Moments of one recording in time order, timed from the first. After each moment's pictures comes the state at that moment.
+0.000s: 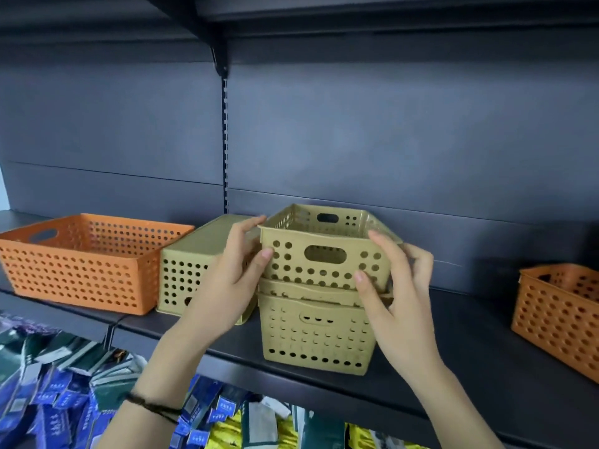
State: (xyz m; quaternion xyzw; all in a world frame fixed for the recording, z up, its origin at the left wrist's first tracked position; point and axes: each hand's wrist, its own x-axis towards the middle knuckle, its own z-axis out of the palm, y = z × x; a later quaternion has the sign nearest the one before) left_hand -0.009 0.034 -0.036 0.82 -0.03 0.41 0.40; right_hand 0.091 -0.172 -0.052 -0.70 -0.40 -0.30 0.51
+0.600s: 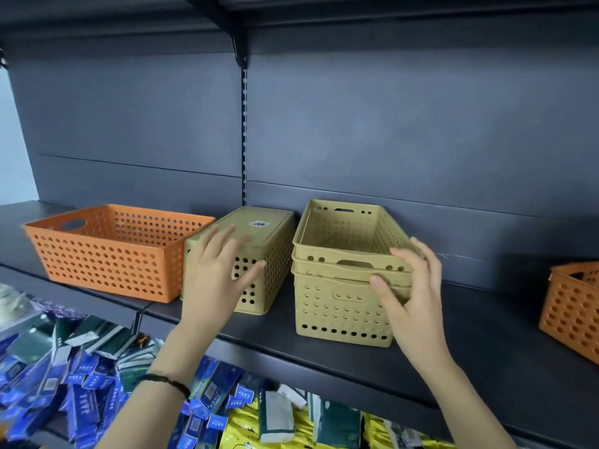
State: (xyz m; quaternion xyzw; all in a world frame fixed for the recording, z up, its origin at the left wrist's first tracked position) left_hand -0.002 0.097 -0.076 0.85 0.15 0.50 0.08; right_hand 0.118 -0.160 -0.079 -0.71 -0.37 -0.29 0.52
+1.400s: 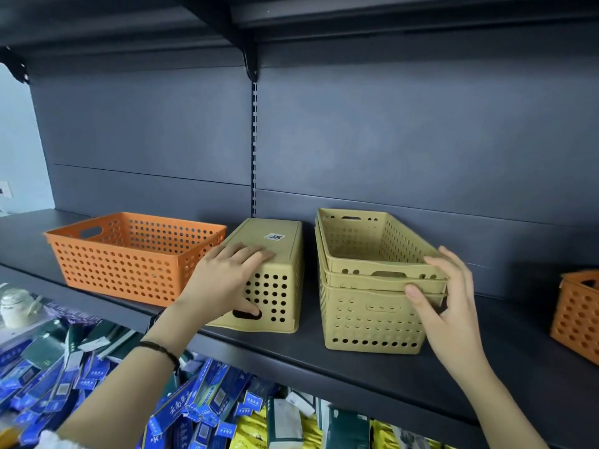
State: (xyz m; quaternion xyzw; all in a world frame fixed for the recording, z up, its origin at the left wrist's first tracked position) left_hand -0.009 0.128 -0.058 0.94 0.08 0.29 -0.17; right_hand 0.128 -0.186 -0.075 -0.71 -0.37 -0.28 0.53
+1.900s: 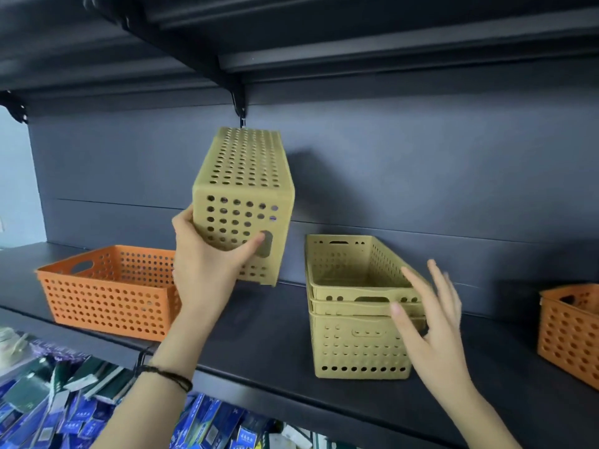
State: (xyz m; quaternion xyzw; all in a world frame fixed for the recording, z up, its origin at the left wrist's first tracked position) left_hand -0.018 0.067 0.013 0.68 0.19 0.61 0.35; right_hand 0.111 -0.185 -0.064 -0.74 -0.35 -0.29 0.51
